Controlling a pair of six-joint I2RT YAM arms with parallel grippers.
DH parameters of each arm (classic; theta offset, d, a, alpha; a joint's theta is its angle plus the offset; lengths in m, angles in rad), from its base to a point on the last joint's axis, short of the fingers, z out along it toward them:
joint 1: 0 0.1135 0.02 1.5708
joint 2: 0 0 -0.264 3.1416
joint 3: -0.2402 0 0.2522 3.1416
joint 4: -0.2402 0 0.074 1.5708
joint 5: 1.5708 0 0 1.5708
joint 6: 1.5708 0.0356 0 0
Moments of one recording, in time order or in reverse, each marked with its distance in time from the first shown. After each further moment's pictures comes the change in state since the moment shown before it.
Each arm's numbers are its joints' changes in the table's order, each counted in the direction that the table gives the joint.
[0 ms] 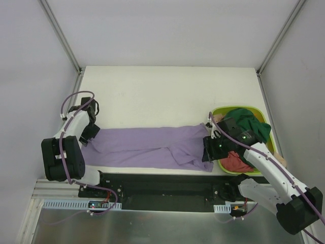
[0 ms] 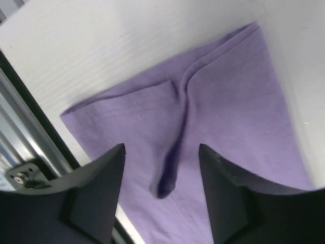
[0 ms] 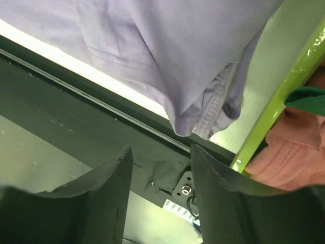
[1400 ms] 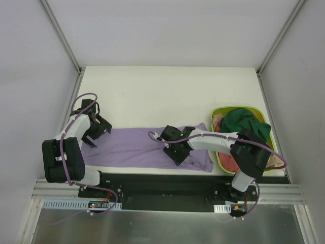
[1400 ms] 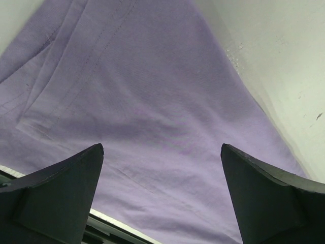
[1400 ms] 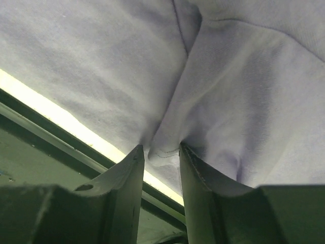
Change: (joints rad) left arm -0.002 0.038 0.079 0.180 0.380 0.124; right arm 0.545 -0.735 -0.274 0.266 0.249 -0.066
